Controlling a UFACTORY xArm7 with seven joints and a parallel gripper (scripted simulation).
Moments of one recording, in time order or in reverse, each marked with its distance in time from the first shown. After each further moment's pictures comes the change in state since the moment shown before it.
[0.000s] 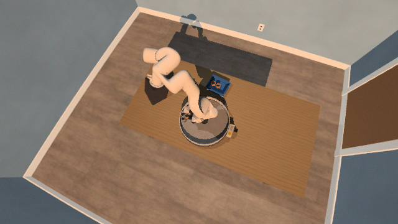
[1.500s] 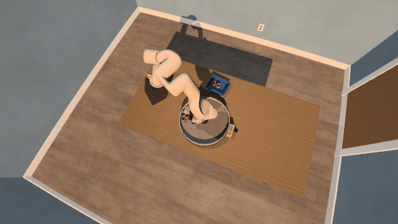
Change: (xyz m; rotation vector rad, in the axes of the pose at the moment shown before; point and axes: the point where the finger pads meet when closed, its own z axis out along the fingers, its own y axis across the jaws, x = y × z) arm -0.013 0.001 0.017 -0.001 0.001 -0.001
